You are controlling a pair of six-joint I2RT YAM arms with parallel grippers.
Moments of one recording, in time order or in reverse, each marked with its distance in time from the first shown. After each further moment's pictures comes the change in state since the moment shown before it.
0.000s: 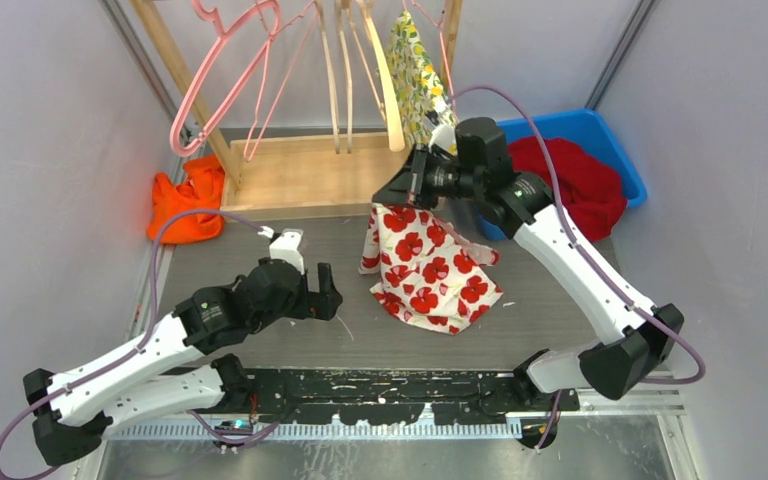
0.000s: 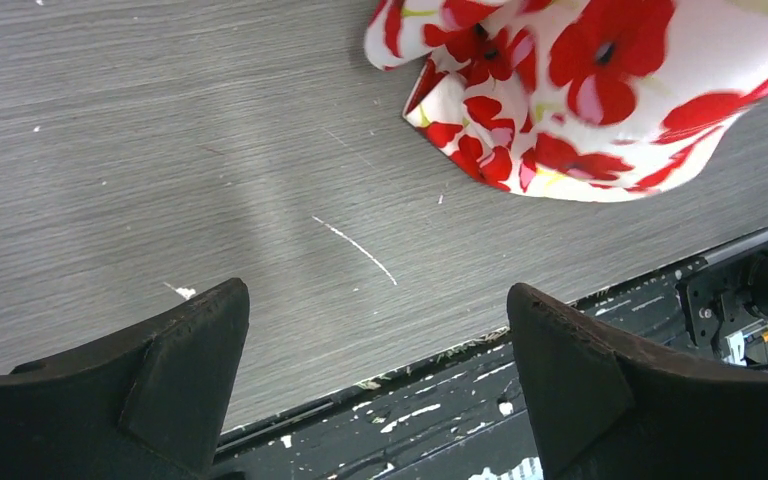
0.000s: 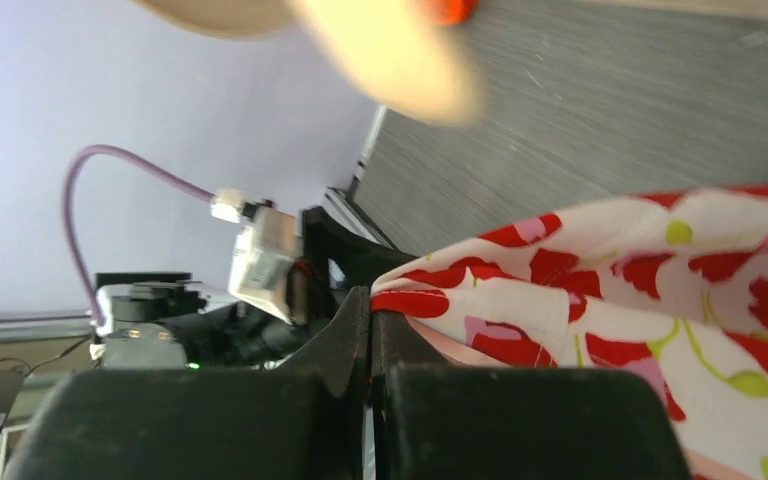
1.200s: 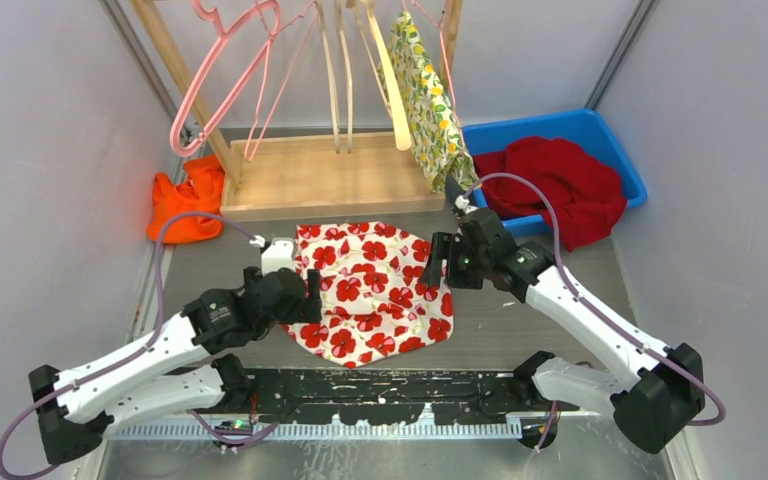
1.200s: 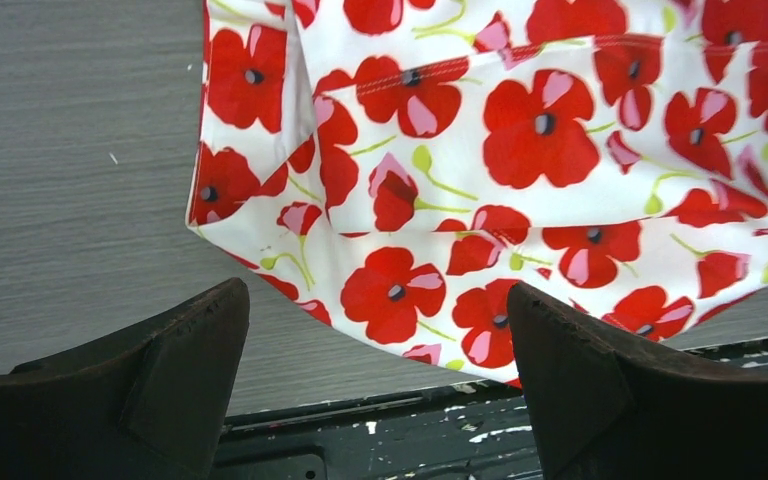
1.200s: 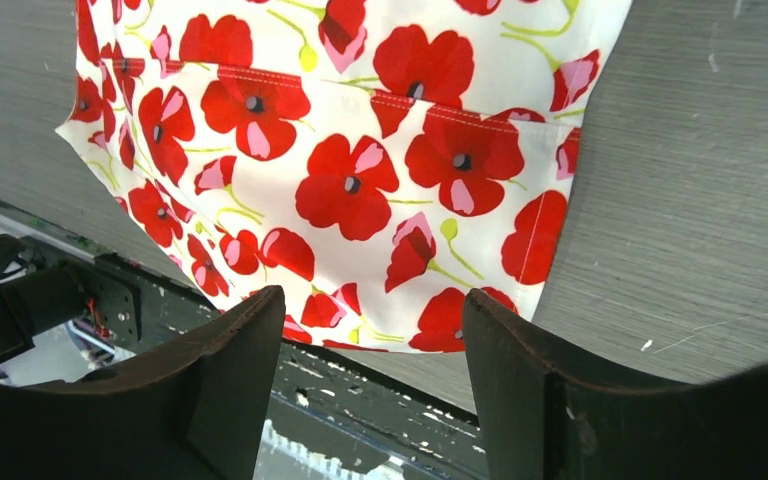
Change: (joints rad) left arm 0.000 -0.013 -0.039 -0.152 -0.177 -0.059; right arm 0.041 -0.243 -0.568 -0.165 0.397 -0.180
